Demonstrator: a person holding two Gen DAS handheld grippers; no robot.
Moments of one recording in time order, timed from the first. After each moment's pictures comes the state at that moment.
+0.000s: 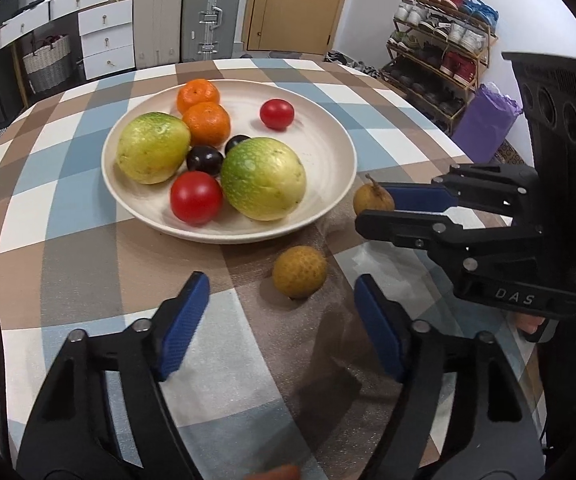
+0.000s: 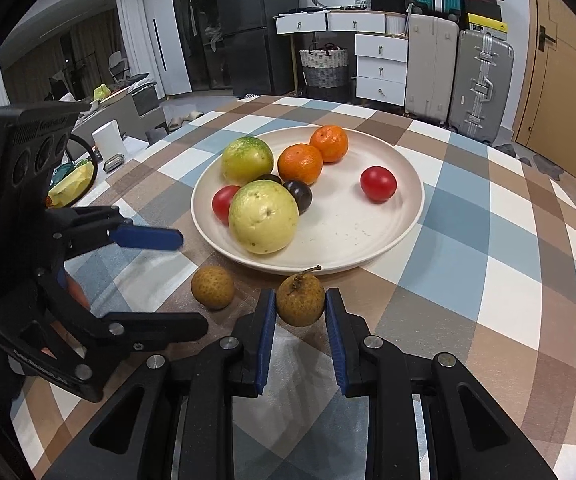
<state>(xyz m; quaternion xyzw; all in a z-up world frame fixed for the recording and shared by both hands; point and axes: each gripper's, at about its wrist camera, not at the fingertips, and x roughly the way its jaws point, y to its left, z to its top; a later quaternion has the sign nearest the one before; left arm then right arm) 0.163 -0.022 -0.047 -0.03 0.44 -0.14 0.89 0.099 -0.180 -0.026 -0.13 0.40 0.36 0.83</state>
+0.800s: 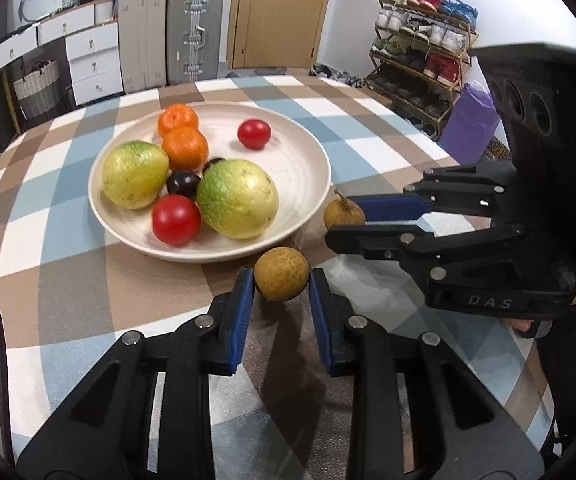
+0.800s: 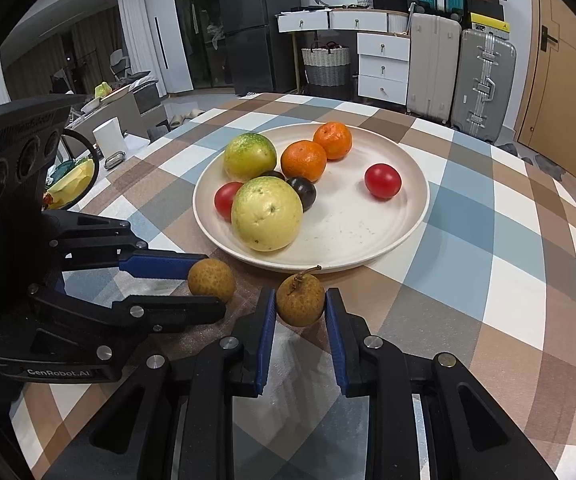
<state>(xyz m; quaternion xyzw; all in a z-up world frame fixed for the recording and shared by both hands) 0.153 -0.030 -0.036 -0.02 0.40 -0.16 0.90 0.097 -0.180 -0.029 -0.13 0.40 0.36 0.83</state>
